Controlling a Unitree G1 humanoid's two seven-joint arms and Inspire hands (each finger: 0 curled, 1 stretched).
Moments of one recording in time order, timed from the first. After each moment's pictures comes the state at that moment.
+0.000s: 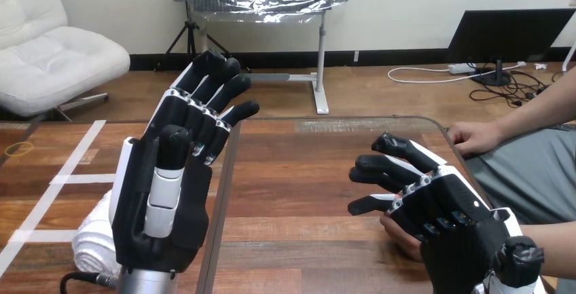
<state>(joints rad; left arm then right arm) 0.27 -0.03 -0.06 -0.24 -0.46 -0.42 -0.42 0.66 -0.16 0.21 -0.43 0.30 -0.63 0.32</state>
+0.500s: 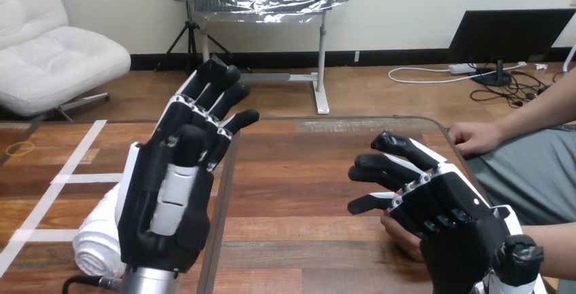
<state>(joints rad) 0.26 -0.03 -0.05 -0.22 -0.43 -0.37 -0.38 0.65 -0.16 0.21 -0.43 0.29 -0.63 0.32</state>
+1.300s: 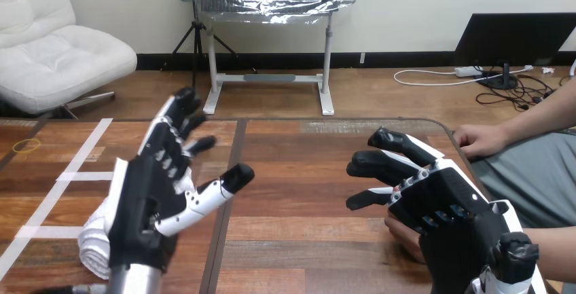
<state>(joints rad) 0.19 0.00 0.06 -0.02 -0.08 -0.45 -0.17 0.63 -0.16 0.21 -0.43 0.28 -0.63 0.31</state>
